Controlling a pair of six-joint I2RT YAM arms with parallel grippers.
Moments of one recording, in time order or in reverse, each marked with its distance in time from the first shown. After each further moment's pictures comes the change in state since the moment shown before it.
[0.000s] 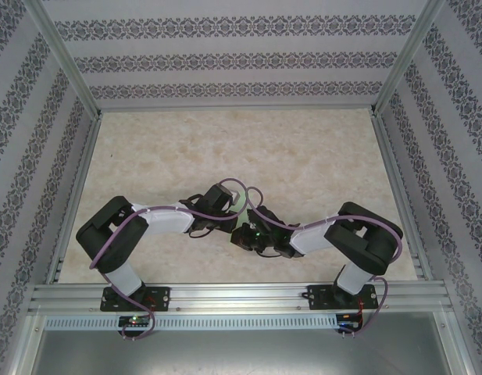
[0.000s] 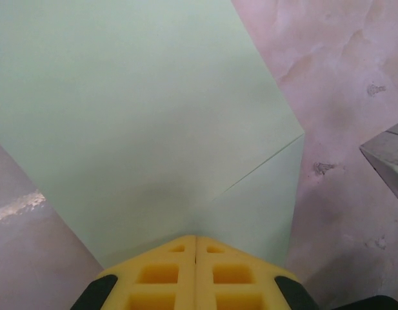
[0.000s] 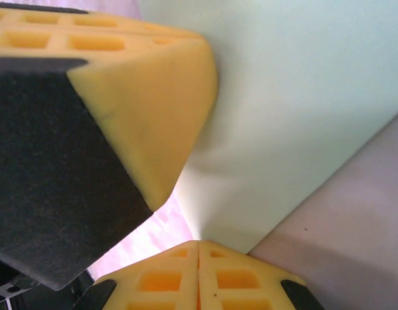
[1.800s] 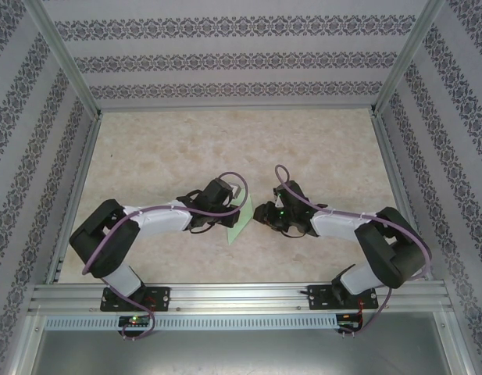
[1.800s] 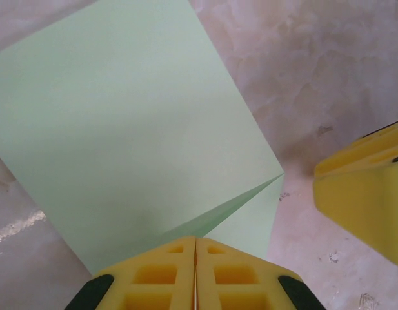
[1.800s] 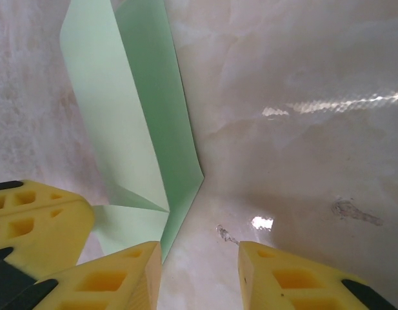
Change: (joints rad) left arm 0.001 -0.055 0.041 -0.028 -0.020 -0.001; right arm -0.348 -0.176 0.067 -0.402 -0.089 -0.292
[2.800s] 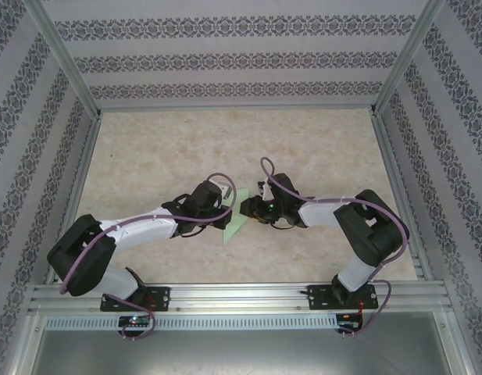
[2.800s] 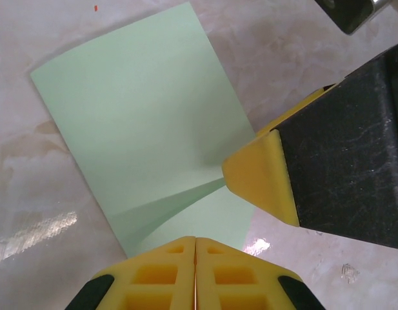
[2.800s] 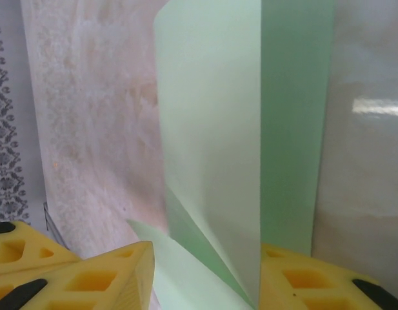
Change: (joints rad) left arm 0.006 -0.184 -0.098 -0.023 -0.036 -0.012; right arm 0.009 0.193 0.112 0.173 -0.176 -0.084
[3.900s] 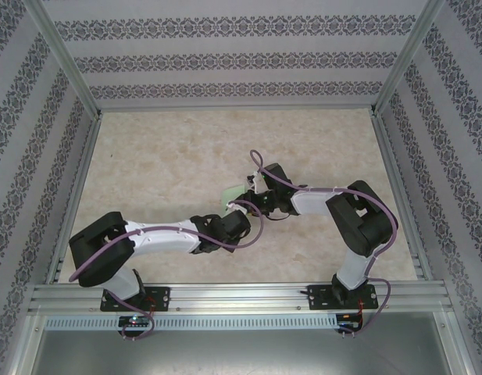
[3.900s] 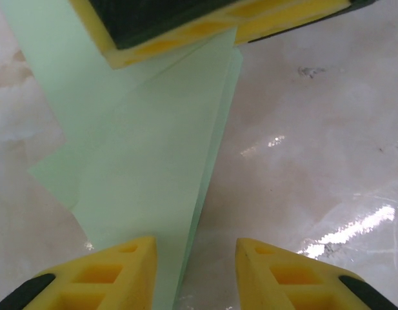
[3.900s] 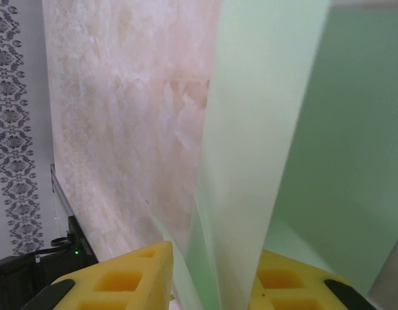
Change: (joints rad) left arm -0.311 0.146 0.096 -0.225 -0.426 -0.031; right arm -0.016 0.094 0.164 -0.130 -0.125 -0.125
